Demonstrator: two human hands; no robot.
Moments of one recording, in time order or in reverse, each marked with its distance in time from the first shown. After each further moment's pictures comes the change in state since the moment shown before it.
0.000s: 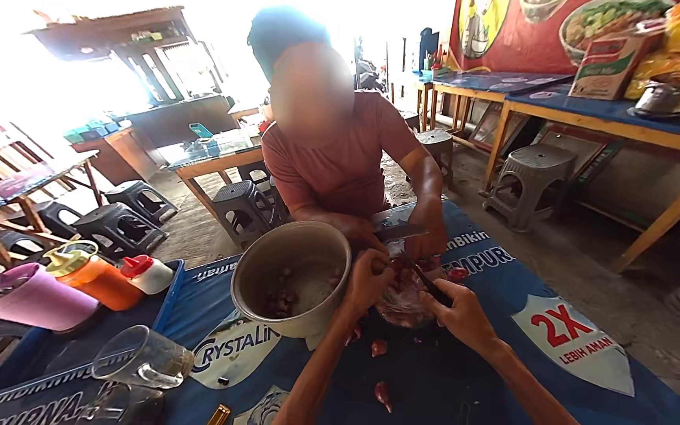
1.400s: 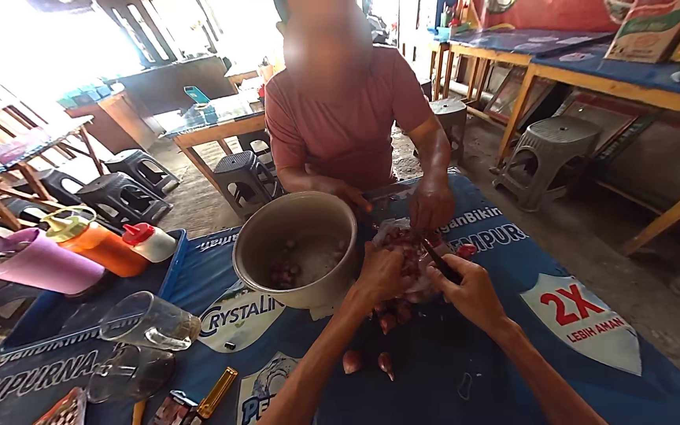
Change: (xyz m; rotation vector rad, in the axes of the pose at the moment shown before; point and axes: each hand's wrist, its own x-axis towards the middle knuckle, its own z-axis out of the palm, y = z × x) left_hand -0.010 0.027 0.008 0.619 -0.519 -0.051; right_hand -0.002 0.000 0.002 -0.067 0.047 -0.058
